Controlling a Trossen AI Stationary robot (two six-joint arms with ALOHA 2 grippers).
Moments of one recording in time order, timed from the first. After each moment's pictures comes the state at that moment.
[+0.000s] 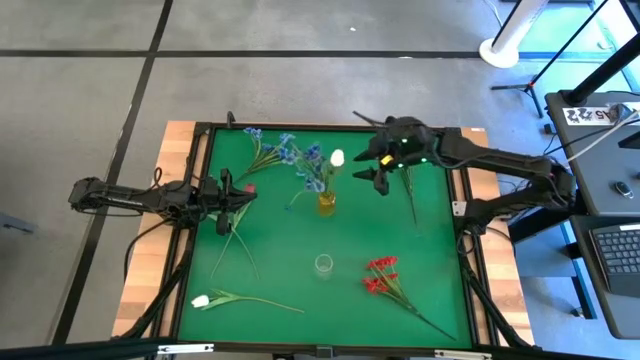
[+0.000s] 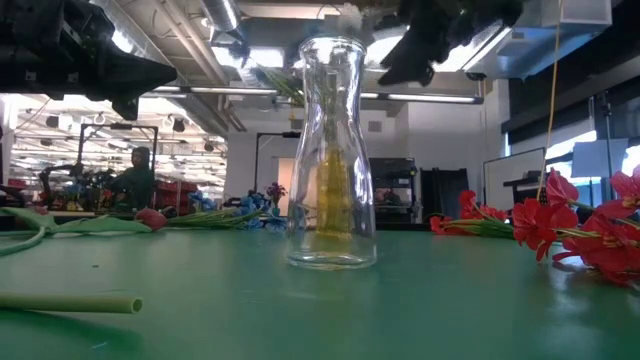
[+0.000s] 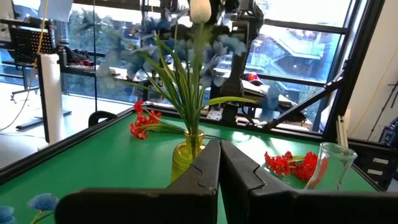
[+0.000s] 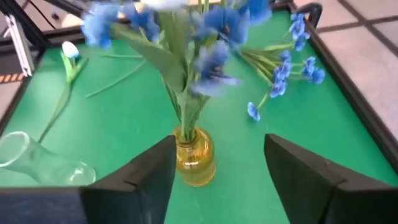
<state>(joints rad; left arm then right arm) -0.06 0.22 0.01 0.28 -0.25 -0.11 -0.33 1.27 1.10 -0.40 -0.28 -0.06</state>
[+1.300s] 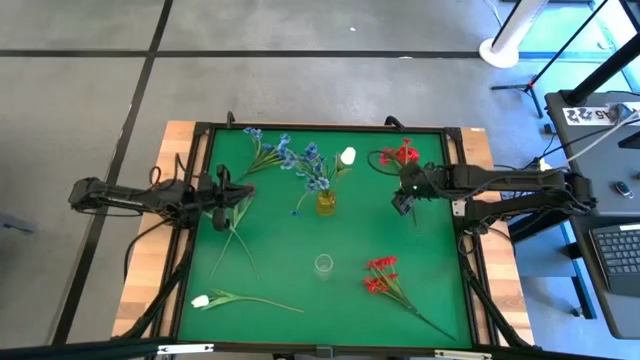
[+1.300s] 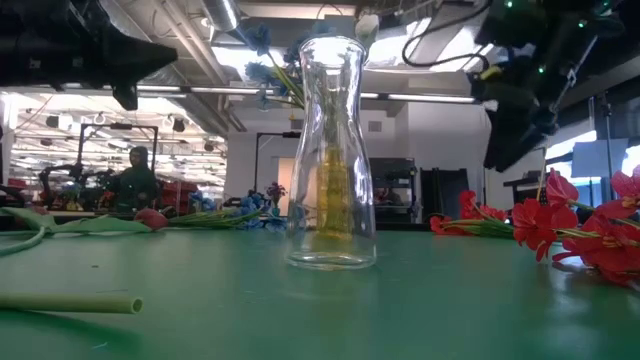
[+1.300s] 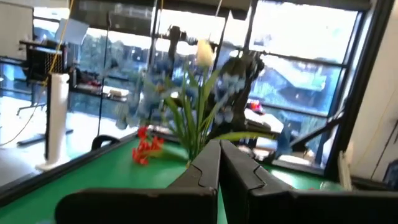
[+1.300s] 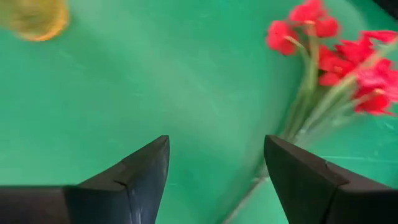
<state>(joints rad) -0.06 0.22 0.01 0.41 -0.29 -0.13 -0.16 1.04 0.71 -0.76 0.29 0.53</state>
